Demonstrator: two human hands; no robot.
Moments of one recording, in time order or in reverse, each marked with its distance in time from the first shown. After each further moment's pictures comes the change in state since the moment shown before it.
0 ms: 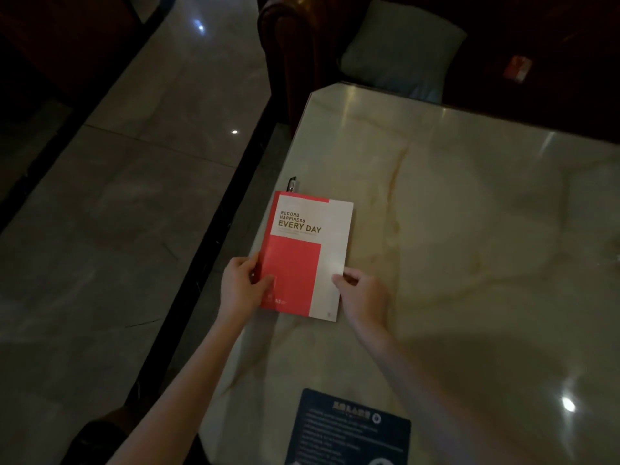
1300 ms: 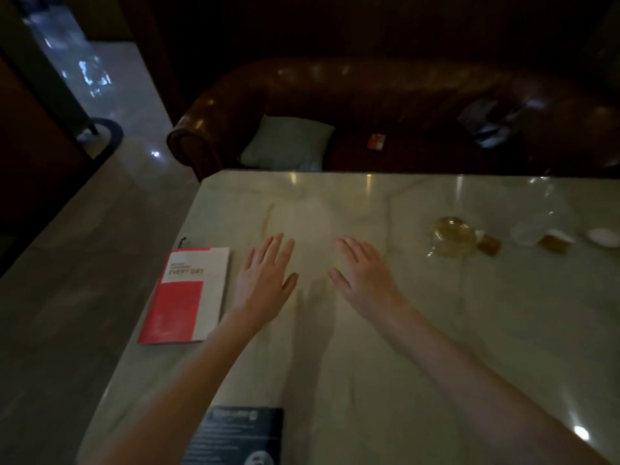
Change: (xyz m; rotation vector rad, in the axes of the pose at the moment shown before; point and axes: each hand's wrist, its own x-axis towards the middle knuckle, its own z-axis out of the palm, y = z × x) left_hand -0.122 0.211 0.096 0.599 0.118 0.820; right_hand -0.016 0.094 -0.249 -0.651 0.336 -0.720
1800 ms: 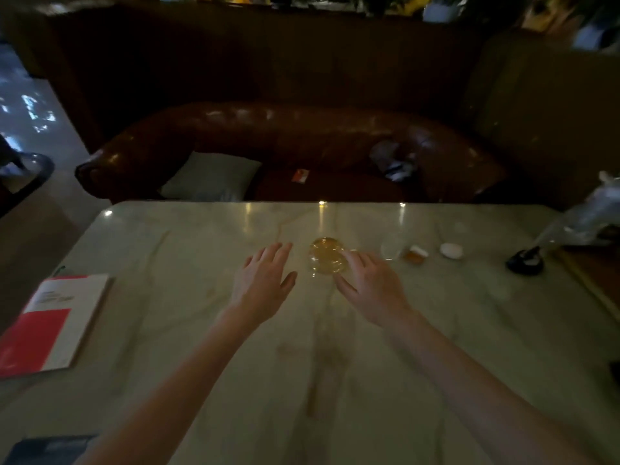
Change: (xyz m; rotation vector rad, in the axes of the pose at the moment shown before) left_hand 0.038 0.264 -0.010 -0.114 0.135 0.095; right_hand -0.119 0.212 -0.136 -0.018 0.078 0.117
